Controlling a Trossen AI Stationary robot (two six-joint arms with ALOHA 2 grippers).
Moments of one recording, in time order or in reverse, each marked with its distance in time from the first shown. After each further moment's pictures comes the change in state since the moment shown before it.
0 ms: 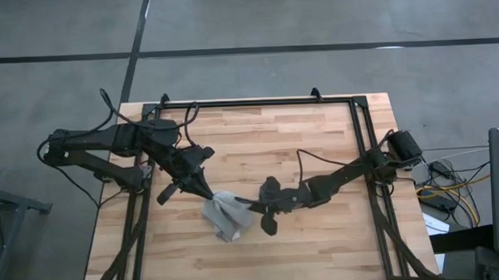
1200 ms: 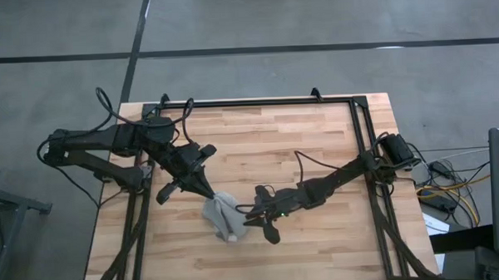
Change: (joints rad) left arm 0.000 0.000 0.000 0.105 0.011 0.024; right arm -0.004 0.086 0.002 0.246 -0.245 -0.139
